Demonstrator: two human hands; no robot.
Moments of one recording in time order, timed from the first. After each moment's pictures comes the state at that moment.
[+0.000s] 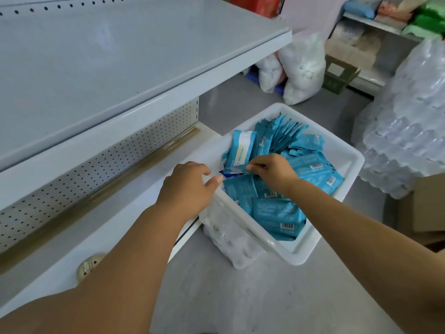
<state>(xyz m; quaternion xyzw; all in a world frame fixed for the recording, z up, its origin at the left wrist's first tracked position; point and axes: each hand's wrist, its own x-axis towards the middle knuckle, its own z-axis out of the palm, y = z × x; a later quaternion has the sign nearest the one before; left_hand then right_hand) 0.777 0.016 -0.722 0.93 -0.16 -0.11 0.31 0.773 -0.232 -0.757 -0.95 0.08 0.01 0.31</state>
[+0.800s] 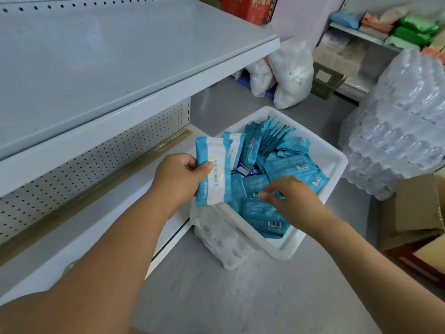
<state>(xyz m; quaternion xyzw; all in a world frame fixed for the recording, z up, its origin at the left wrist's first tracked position) 0.777 0.010 -0.704 0.77 -0.04 -0.19 0.60 0.673 -0.225 -0.707 -0.97 0.15 0.06 0.18</state>
